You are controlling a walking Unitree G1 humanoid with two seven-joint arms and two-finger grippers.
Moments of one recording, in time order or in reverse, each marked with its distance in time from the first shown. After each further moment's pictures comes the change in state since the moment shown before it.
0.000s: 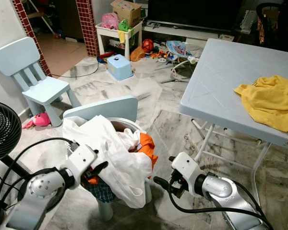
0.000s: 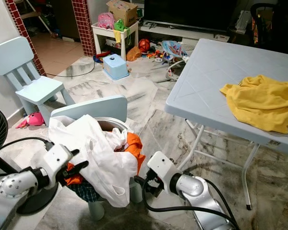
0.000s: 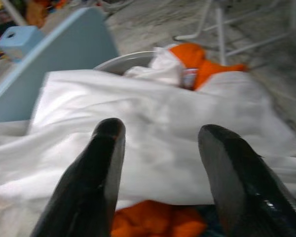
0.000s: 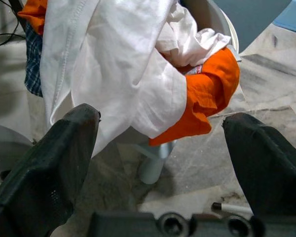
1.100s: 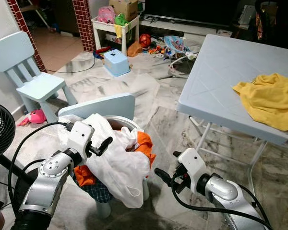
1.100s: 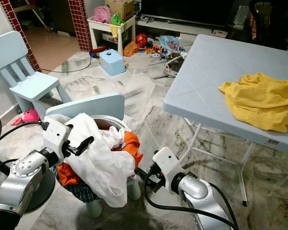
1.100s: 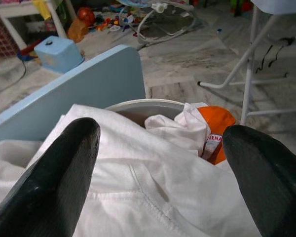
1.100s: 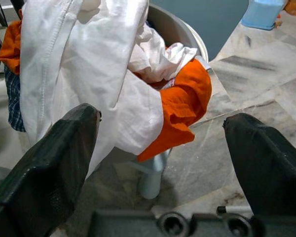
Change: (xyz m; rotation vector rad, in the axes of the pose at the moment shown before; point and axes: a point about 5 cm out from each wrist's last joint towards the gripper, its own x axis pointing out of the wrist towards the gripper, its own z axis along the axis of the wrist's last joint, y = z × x) left arm 0.032 0.002 0.026 -0.195 -0.157 0.182; right arm -0.010 -0.001 0.012 0.110 -0.103 -0.109
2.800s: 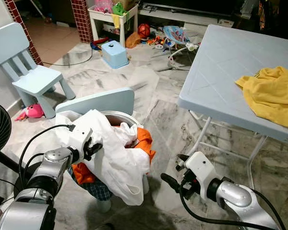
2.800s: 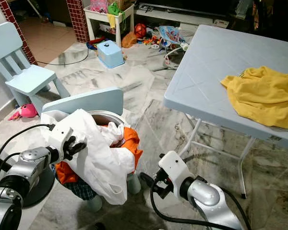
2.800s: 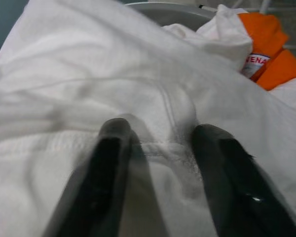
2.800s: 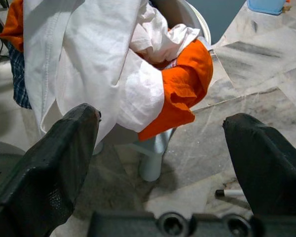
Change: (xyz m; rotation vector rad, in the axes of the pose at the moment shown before) left arm 0.032 0.035 -0.045 -0.061 0.281 -0.022; right arm -0.024 -0.001 0.004 -0.042 0.028 0.012
